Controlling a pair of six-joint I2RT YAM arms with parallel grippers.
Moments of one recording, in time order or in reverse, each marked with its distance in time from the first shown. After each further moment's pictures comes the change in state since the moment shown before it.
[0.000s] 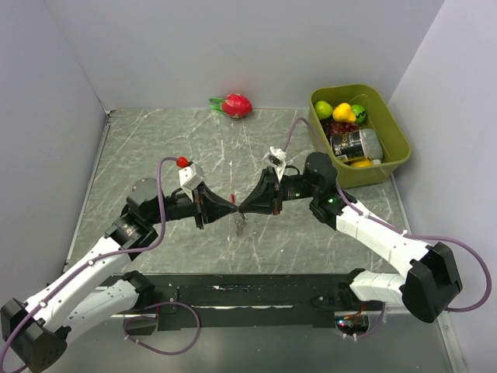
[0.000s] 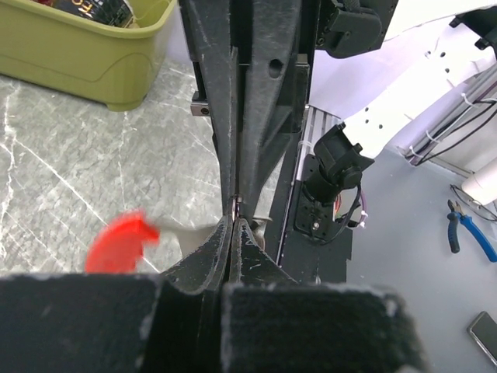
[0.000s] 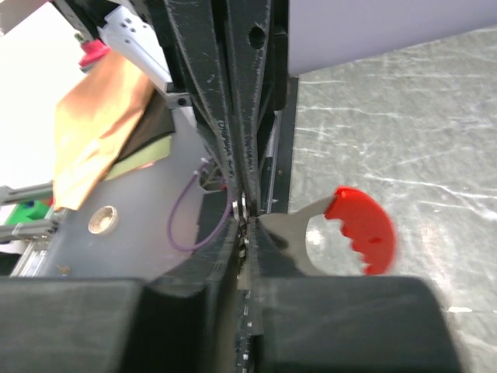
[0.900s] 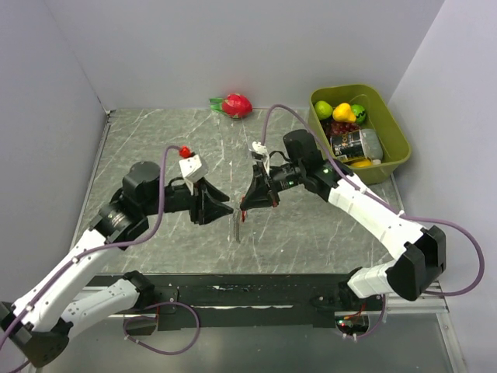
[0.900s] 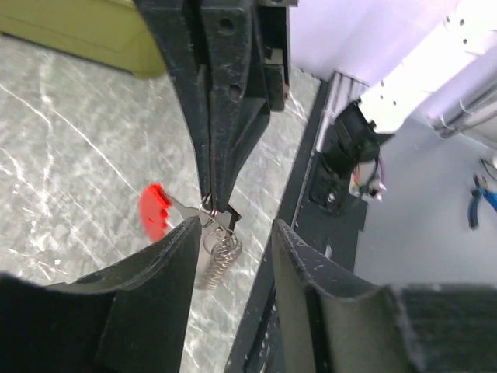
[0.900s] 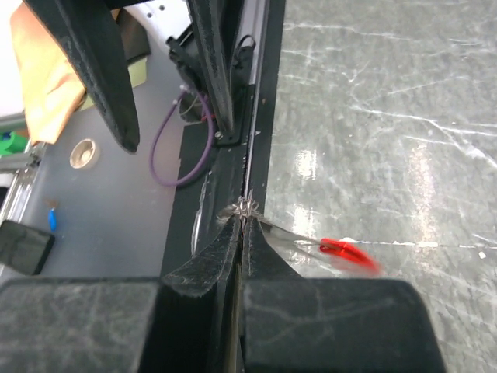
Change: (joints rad) left arm -0.002 0.029 0.254 -0.416 -0.061 0.156; right arm -0.002 0.157 0.369 -0.782 0.002 -0.515
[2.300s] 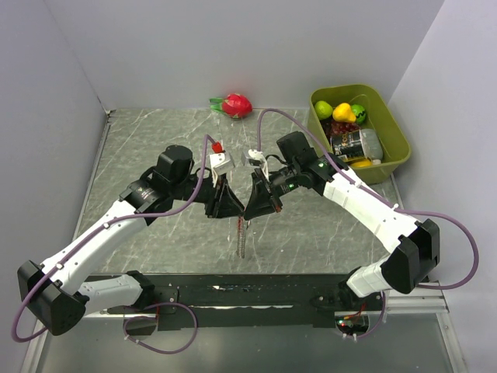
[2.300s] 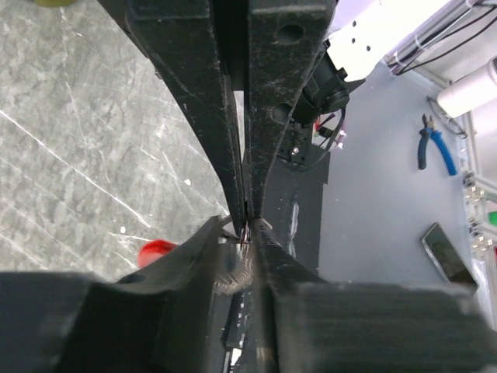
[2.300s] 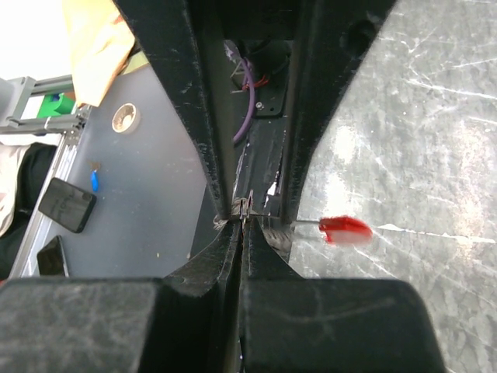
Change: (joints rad) left arm -0.007 0.286 0.127 -0.109 0.204 0.076; right arm 0.011 0.074 0.102 -0.304 -0.093 -0.206
